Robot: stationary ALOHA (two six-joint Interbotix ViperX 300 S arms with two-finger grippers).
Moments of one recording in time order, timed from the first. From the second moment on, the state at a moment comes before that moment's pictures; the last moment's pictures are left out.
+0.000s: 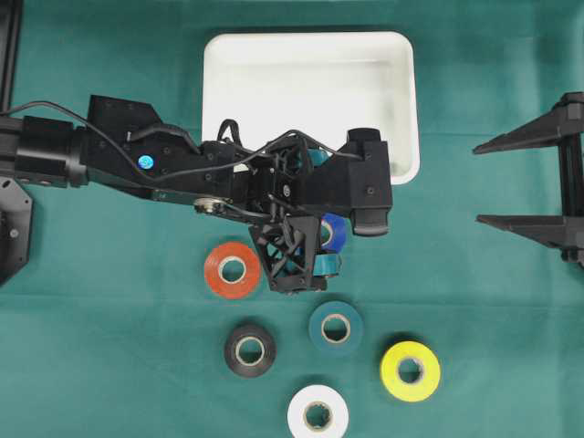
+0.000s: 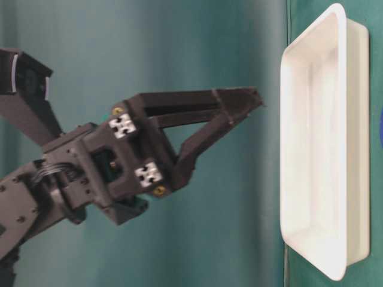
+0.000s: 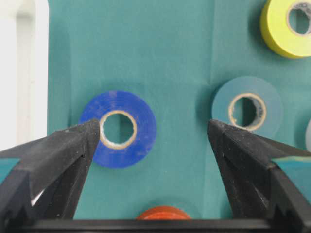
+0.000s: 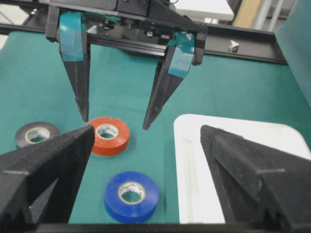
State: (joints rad) left arm -0.04 0.13 0.11 0.00 0.71 -0.10; right arm 0.00 -0.93 1.14 -0.01 -0.13 0.04
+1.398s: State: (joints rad) left arm -0.05 0.34 0.24 0.00 0.47 -0.13; right arm 0.00 -0.91 1.14 -0.01 -0.13 0.04
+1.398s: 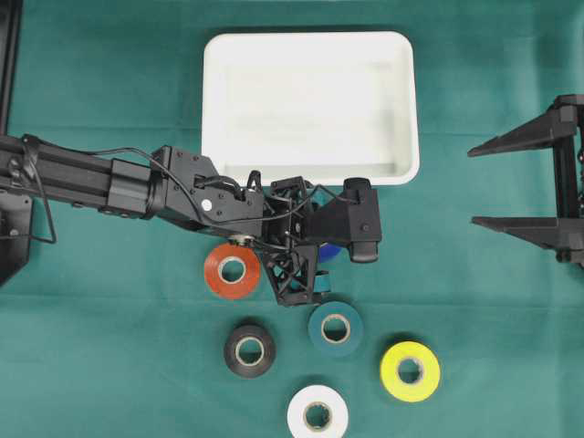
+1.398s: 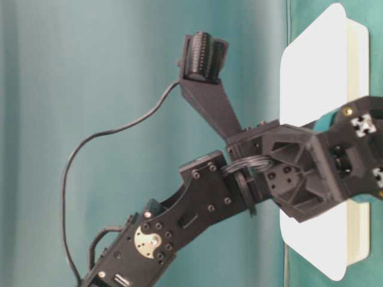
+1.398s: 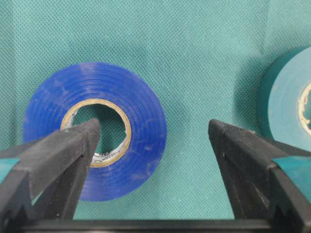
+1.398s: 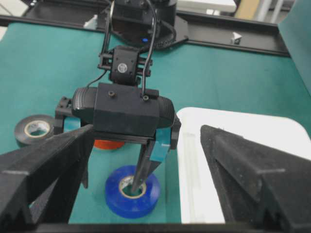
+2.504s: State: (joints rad) left arm -0.05 0.36 0.25 0.00 0.48 -0.12; right arm 0.00 -0.91 1.14 -0.01 -0.13 0.05
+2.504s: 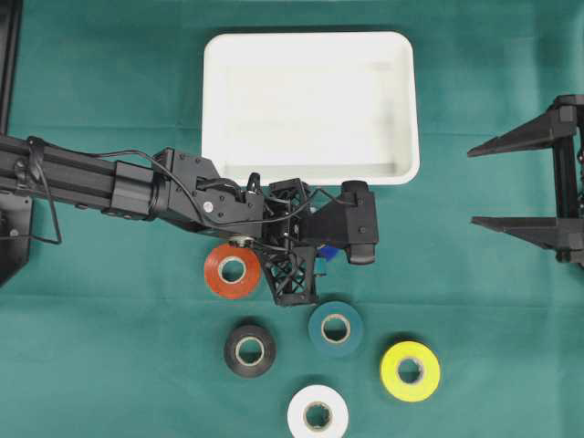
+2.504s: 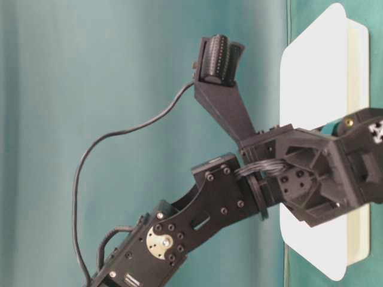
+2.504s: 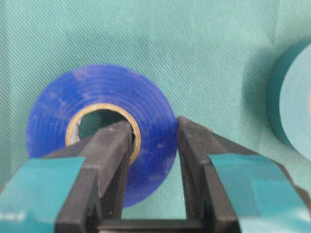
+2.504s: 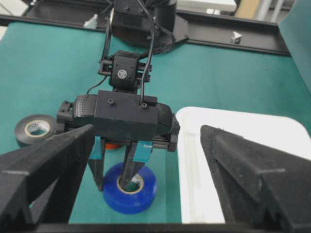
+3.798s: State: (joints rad) left arm -0.06 0.15 0.16 0.01 0.70 -0.11; right arm 0.00 -0.91 1.14 -0.01 -0.13 0.05
